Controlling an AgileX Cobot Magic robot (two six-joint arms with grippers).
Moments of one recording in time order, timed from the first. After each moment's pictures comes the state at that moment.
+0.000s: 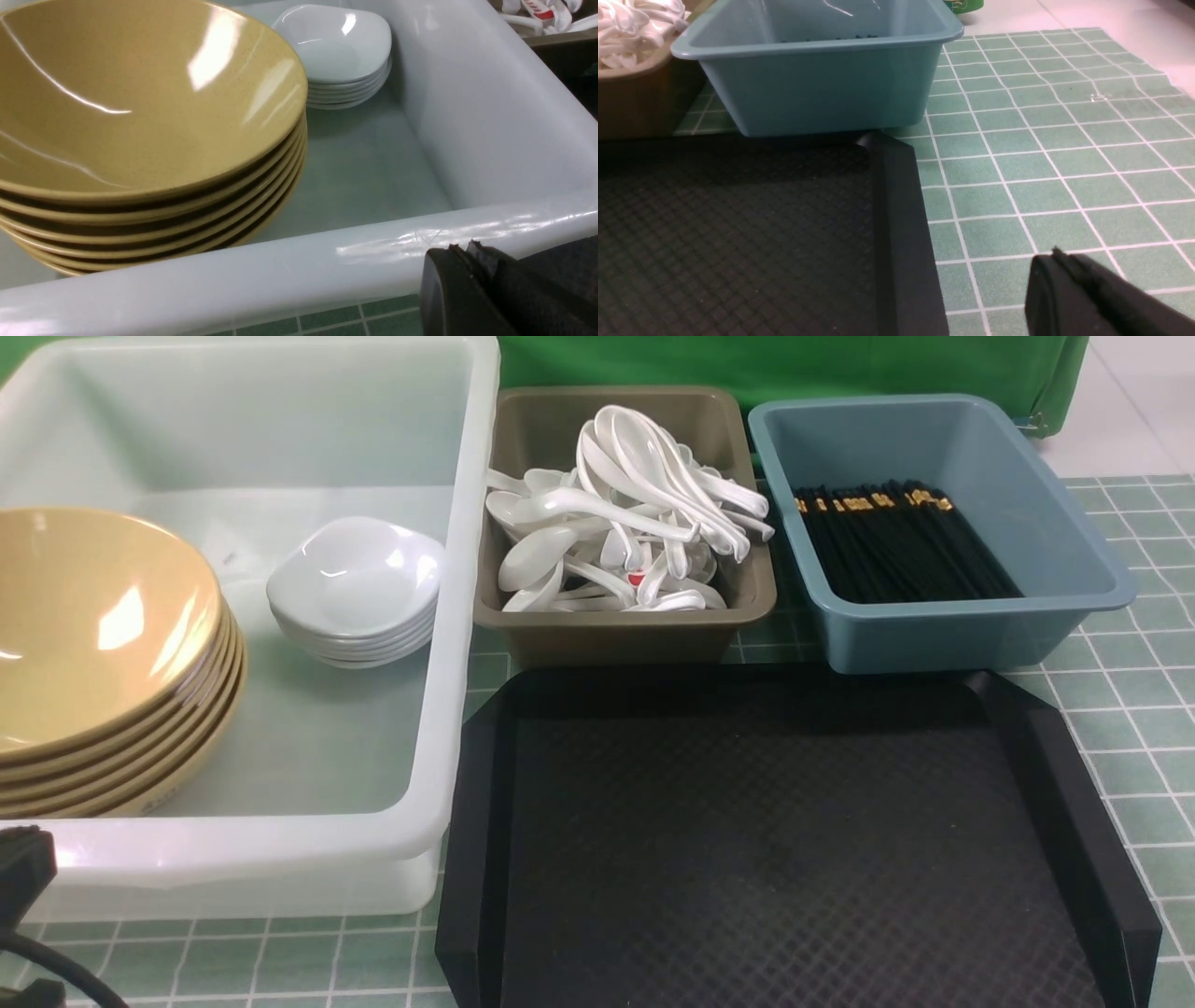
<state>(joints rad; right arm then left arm) -0.07 -0.01 0.03 -0.09 0.32 0.15 -0.06 0.32 -0.48 -0.11 0.72 0.15</state>
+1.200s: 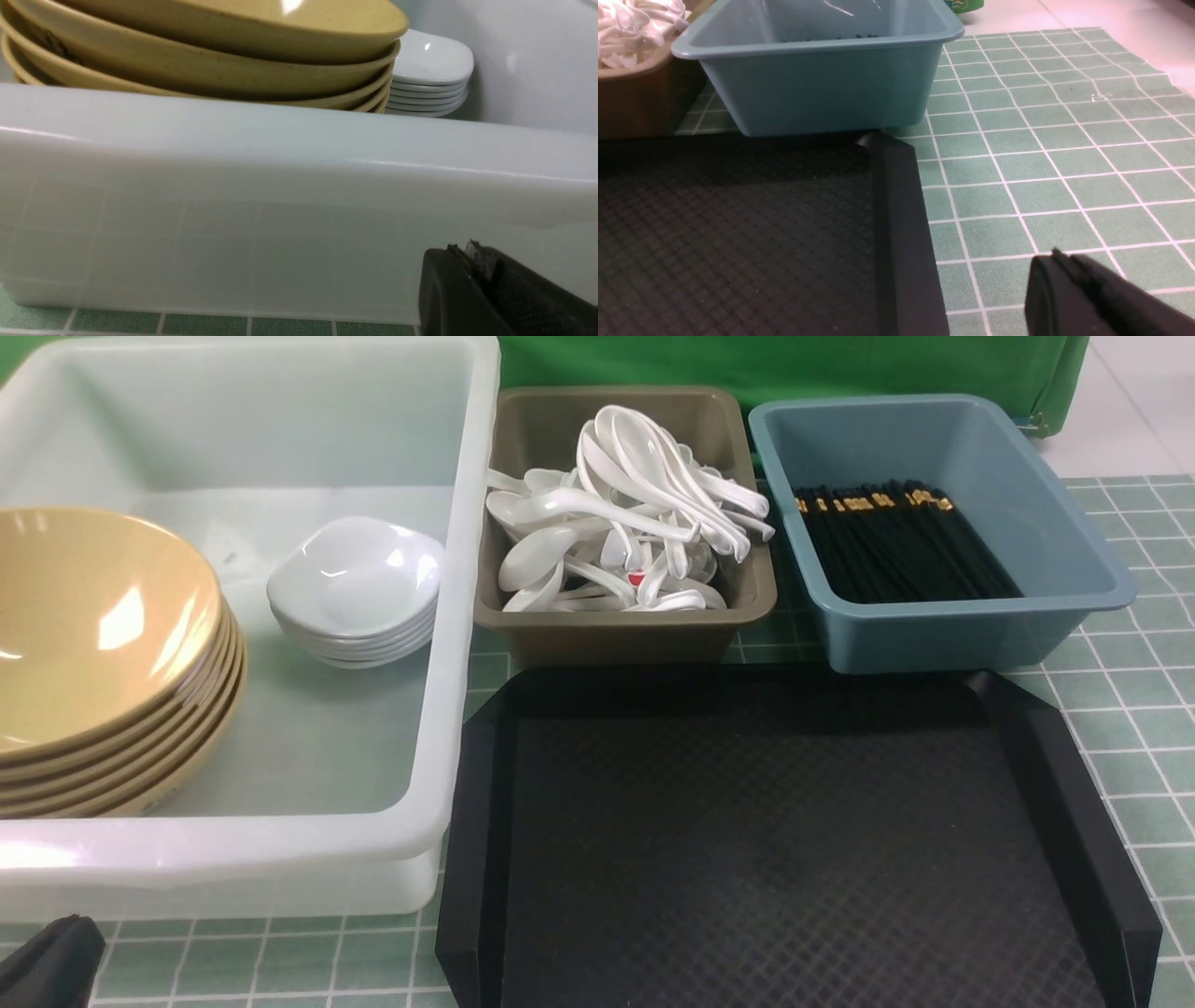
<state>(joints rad) -0.07 -0.01 0.03 -0.09 0.32 0.15 0.00 -0.01 0.03 -0.05 0.31 -0.06</state>
